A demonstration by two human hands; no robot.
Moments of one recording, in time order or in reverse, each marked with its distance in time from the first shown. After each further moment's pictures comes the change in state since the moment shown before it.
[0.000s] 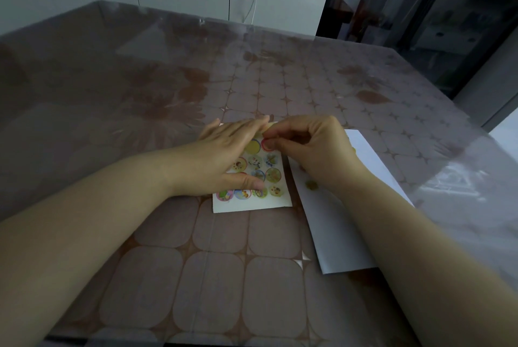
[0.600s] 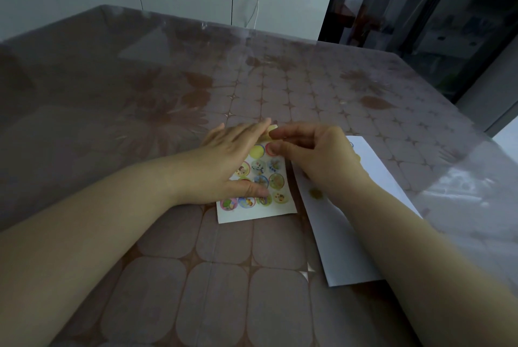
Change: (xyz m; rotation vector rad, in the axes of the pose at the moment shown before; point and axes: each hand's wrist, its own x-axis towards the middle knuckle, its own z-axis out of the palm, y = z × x) left_hand 0.003 -0.001 0.001 0.013 0.021 0.004; right_hand -0.002 -0.006 0.000 0.162 0.040 0.228
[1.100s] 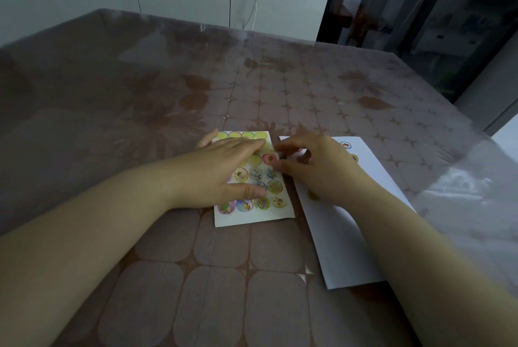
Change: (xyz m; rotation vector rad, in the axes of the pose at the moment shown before) left_hand -0.003 0.000 0.000 0.051 -0.083 -0.073; right_hand 0.005 0.015 -0.009 -0.521 -0.063 -0.074
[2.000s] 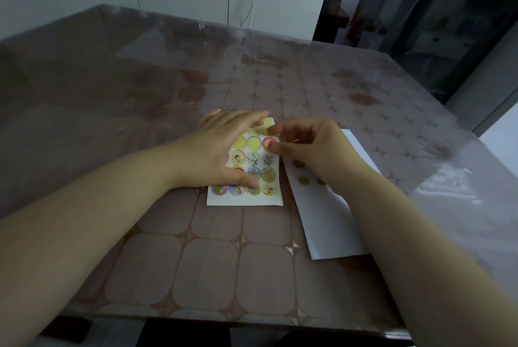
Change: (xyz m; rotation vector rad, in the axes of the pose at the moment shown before) left_hand -0.002 0.006 -0.003 -0.150 0.279 0.141; right_hand -0.018 -0.012 -0.013 0.510 0.011 0.097
